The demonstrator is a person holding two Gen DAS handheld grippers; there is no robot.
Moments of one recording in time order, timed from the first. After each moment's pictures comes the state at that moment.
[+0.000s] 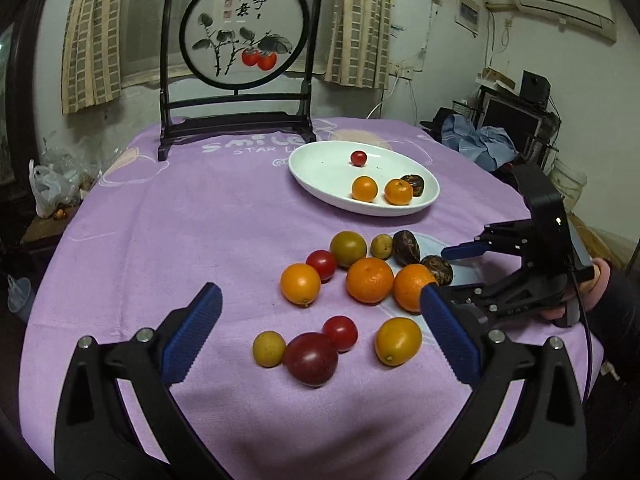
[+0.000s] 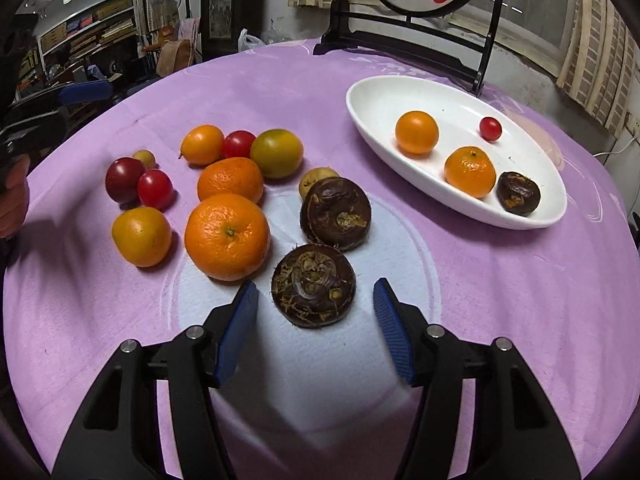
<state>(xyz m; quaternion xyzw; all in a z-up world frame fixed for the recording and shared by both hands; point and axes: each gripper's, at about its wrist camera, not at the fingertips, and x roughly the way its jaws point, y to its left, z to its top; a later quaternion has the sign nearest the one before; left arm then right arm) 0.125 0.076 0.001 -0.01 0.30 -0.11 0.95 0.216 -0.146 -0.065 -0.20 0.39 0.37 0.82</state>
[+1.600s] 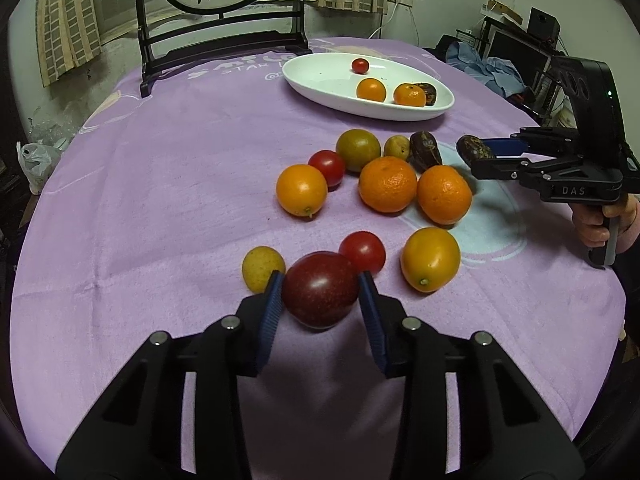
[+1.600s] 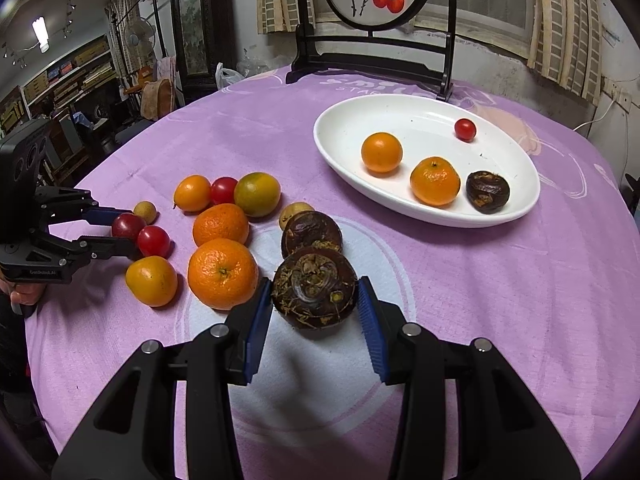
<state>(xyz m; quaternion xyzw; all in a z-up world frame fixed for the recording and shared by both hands) 0.142 0.071 -0.049 0.02 0.42 -0.11 0.90 0.219 -0.166 -0.042 -0.12 0.38 0.35 0.85</state>
